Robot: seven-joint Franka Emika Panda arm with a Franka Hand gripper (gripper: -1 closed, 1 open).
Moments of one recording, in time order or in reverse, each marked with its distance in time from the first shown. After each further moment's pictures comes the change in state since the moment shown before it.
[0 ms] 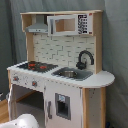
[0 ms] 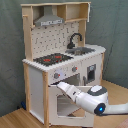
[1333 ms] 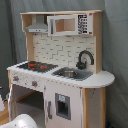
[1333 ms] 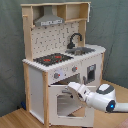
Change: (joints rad) arm 0.139 -0.001 0.015 -0.297 0.000 0.246 0.191
